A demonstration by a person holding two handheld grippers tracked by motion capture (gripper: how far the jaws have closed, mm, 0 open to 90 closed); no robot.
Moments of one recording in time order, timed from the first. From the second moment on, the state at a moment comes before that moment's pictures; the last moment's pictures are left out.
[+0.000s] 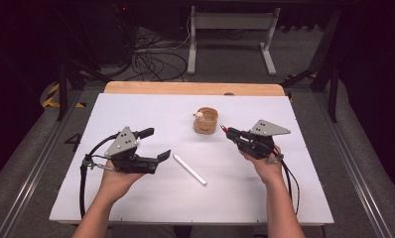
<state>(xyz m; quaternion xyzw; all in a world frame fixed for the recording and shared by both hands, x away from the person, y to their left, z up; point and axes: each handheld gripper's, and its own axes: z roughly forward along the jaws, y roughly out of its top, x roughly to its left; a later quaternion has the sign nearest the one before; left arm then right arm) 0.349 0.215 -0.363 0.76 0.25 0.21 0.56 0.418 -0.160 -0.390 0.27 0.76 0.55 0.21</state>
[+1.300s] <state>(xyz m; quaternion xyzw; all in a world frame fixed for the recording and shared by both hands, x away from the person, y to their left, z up) 0.360 0.117 -0.388 0.76 0.22 0.15 0.59 0.394 -0.148 -0.360 0.20 0.73 0.62 0.20</state>
